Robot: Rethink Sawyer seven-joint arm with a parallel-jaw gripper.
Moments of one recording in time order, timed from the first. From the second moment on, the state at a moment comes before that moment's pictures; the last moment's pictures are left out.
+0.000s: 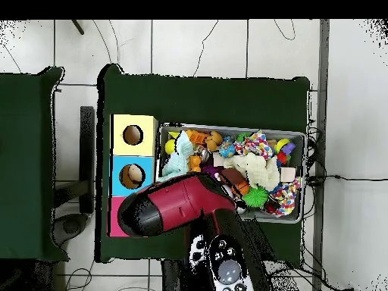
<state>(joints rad) -0.26 -0.93 0.30 1.89 -0.50 0.63 1.57</state>
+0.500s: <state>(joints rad) -0.27 -0.88 0.29 1.90 -0.50 0.56 1.57</state>
